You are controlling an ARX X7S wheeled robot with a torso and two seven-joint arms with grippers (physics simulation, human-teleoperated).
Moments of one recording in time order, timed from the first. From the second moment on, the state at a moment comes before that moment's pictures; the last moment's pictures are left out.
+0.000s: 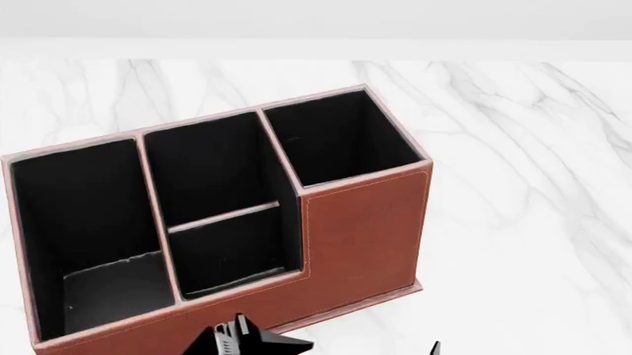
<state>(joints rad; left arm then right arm) -0.62 -0.23 0.82 -0.63 -0.44 0.14 0.69 -0.13 0.30 -0.28 -0.03 0.00 -0.75 0.55</state>
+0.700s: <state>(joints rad) -0.69 -0.09 0.85 -0.89 -0.42 0.23 0.76 -0.13 0.31 -0.29 -0.03 0.01 -0.75 0.56</state>
